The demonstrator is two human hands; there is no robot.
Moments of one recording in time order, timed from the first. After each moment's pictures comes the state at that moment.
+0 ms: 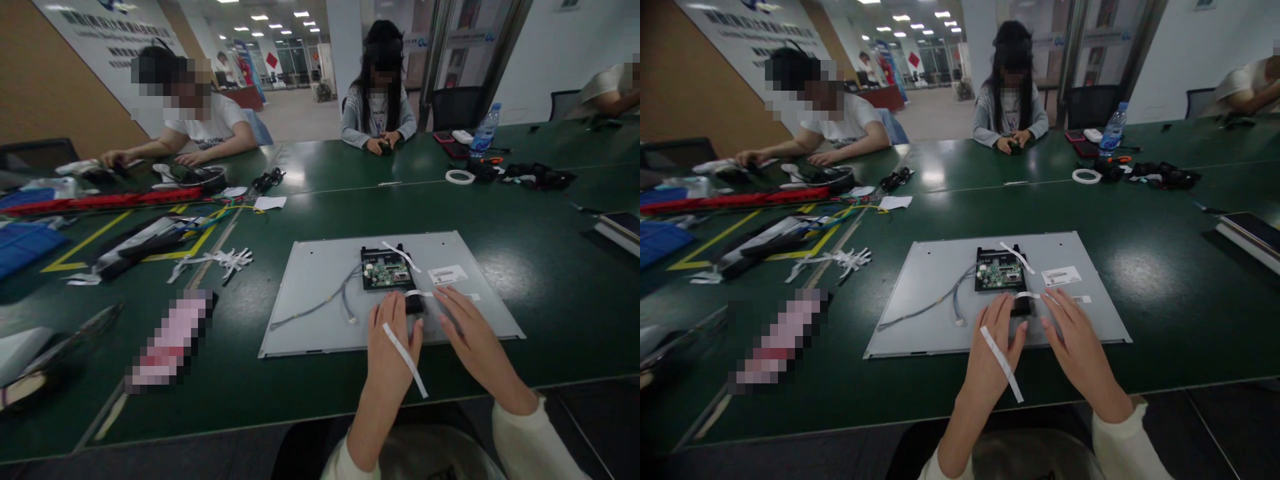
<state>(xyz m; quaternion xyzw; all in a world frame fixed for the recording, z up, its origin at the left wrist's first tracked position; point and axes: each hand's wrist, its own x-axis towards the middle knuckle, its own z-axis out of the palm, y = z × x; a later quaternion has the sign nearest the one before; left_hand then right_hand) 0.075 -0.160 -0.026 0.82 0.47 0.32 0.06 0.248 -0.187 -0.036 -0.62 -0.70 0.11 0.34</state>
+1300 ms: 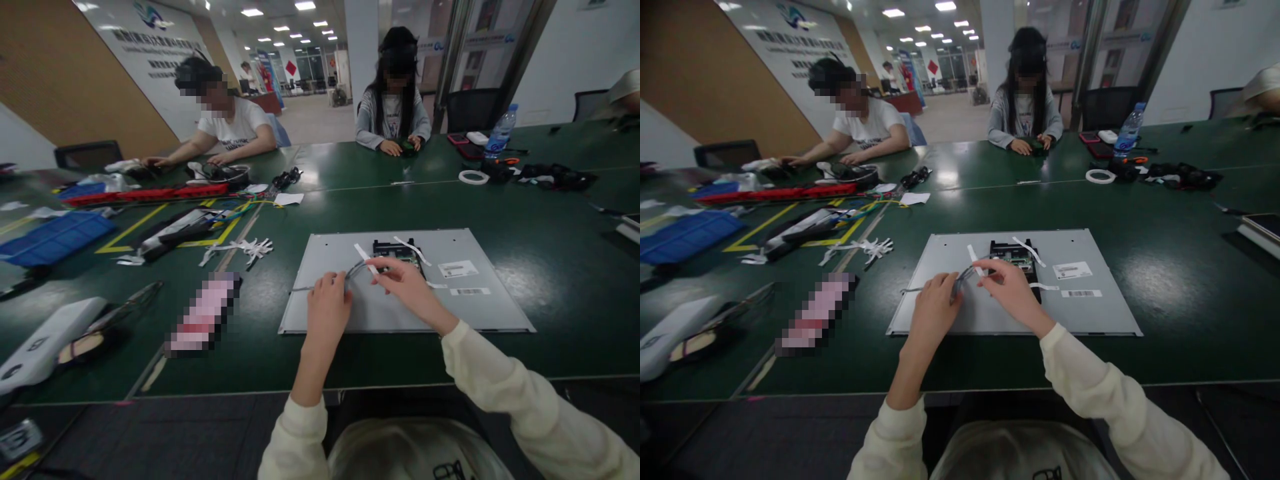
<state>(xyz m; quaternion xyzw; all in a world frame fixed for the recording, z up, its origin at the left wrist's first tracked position) -0.024 -0.120 0.013 0.76 0.64 0.08 -0.02 0.151 -0.107 0.009 -0.44 -0.59 0.49 0.46</state>
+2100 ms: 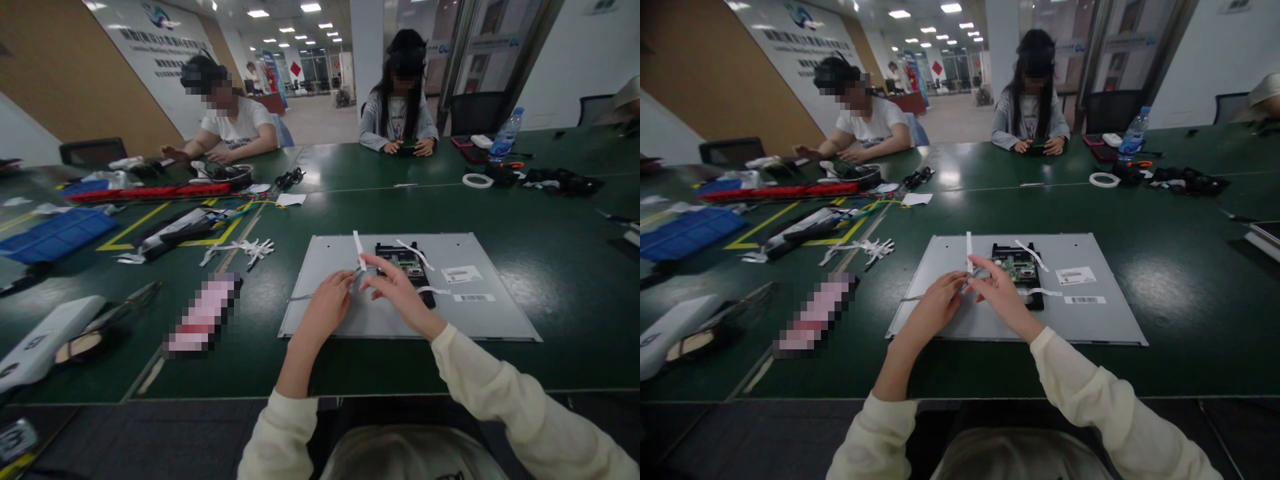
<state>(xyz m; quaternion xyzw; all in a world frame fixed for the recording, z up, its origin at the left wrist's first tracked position) -0.052 -0.091 -0.003 0.87 0.45 0.16 0.09 0.124 -0.107 0.017 -0.40 -0.47 0.61 0.49</state>
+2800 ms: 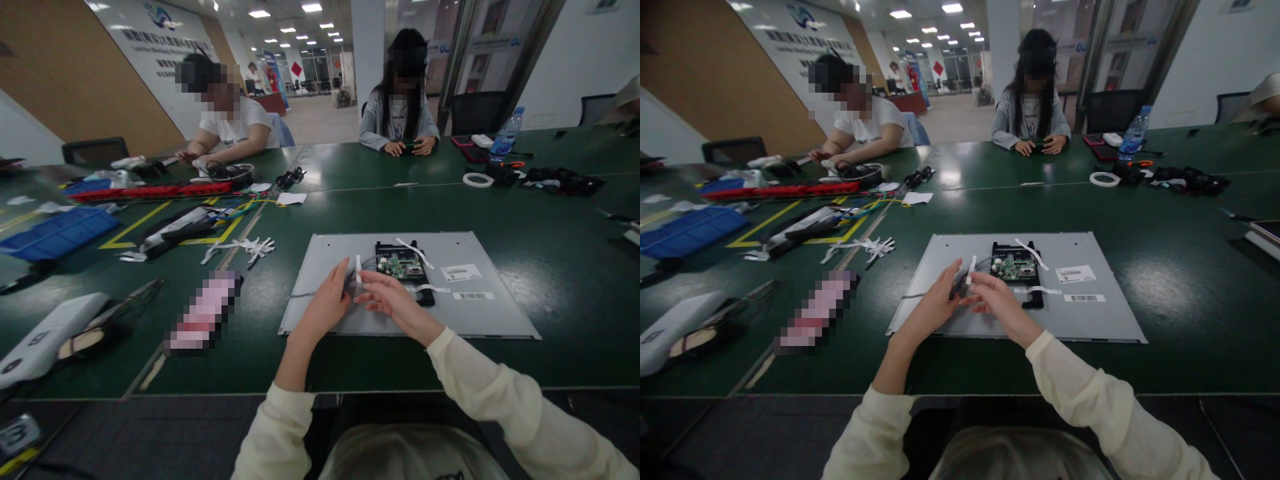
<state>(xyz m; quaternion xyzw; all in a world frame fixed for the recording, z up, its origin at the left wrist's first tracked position) -0.054 -0.090 -0.010 0.83 0.49 0.21 0.18 0.118 -0.114 0.005 -0.40 -0.32 0.73 0.45</state>
